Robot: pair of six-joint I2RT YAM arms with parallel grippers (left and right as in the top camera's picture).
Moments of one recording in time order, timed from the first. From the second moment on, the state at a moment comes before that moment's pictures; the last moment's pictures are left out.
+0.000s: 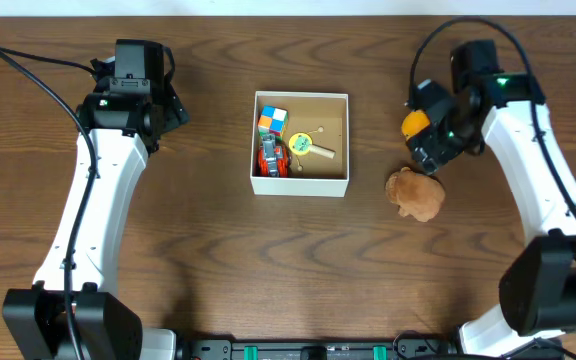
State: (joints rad) left arm -0.06 1.59 1.43 -0.92 -0.38 -0.49; right arm 0.08 1.76 1.48 -1.12 -0.05 -0.49
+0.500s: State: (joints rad) left arm -0.06 1.59 1.43 -0.92 -0.38 -0.49; right arm 0.12 1.76 1.23 -0.98 -0.08 -0.37
